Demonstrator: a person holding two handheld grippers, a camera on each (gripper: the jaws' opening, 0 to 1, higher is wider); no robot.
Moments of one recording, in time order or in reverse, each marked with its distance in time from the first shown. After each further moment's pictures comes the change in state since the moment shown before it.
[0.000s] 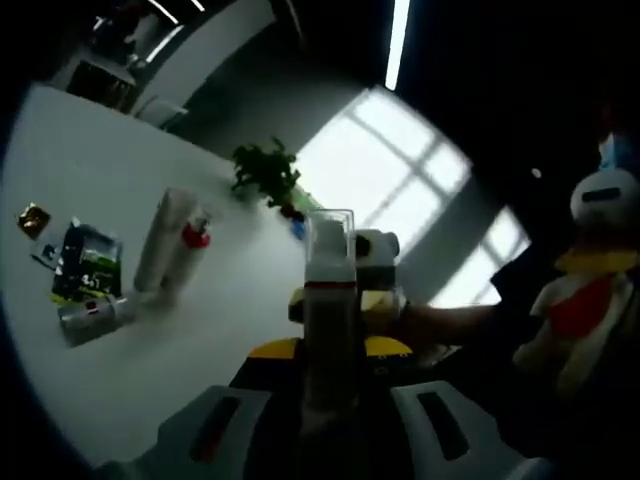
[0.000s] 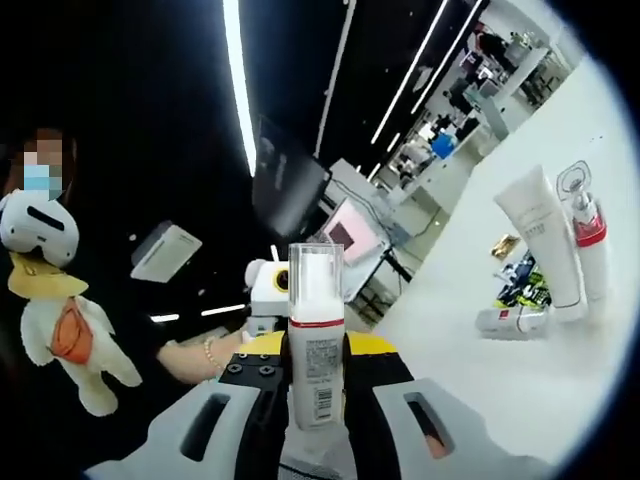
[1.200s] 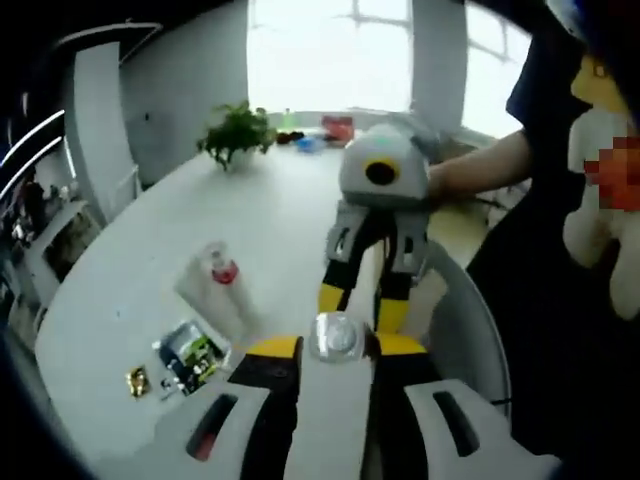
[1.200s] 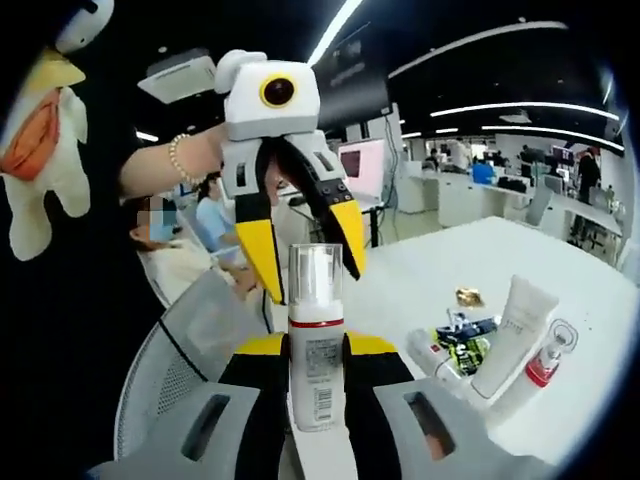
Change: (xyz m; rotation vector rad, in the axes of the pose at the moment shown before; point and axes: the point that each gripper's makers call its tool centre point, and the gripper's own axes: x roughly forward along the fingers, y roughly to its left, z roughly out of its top) left arm -0.013 0.001 0.023 0.678 0.461 0.207; right arm -0.007 -0.010 -0.034 -0.637 0.397 -0.072
